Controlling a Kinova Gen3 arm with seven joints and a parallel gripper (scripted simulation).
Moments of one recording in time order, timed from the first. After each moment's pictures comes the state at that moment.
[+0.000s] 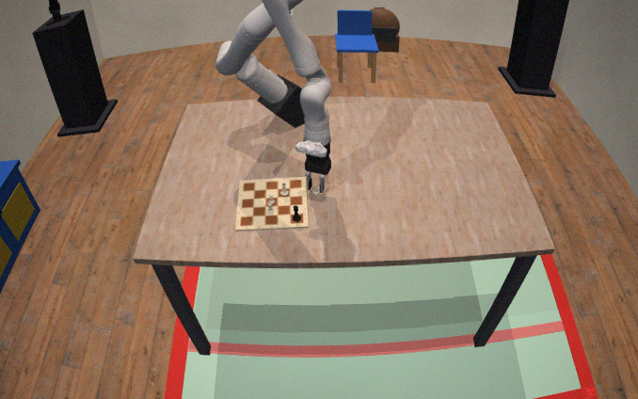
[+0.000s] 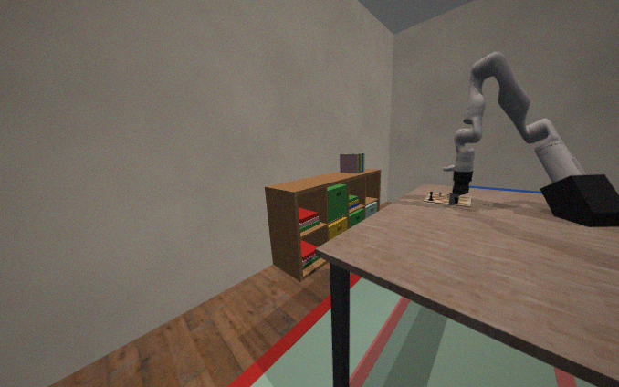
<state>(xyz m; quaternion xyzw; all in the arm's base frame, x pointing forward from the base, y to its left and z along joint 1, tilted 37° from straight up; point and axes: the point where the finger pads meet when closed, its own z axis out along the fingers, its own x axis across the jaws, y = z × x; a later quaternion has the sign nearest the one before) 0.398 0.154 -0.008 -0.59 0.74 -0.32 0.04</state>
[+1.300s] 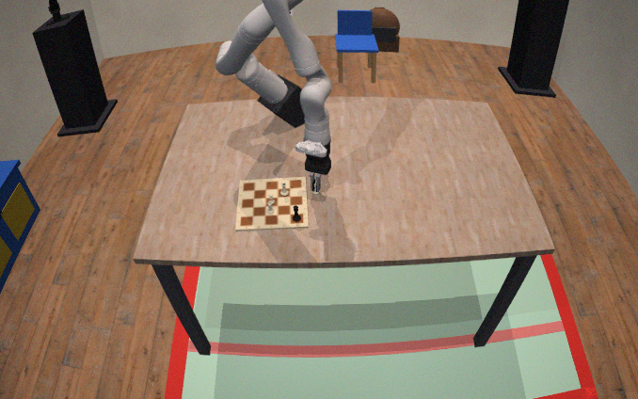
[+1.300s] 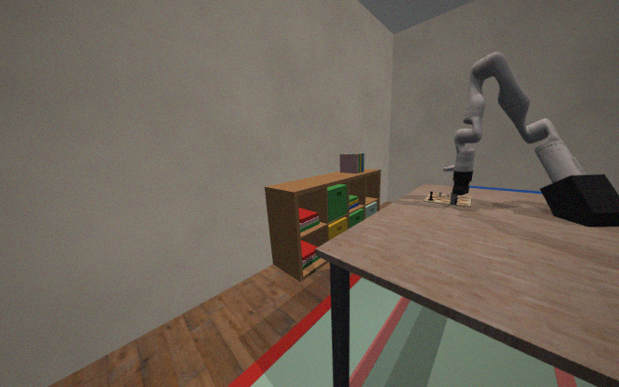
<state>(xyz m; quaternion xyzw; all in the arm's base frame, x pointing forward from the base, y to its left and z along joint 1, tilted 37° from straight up) 0.398 0.154 -0.008 -0.59 0.74 -0.32 0.04</state>
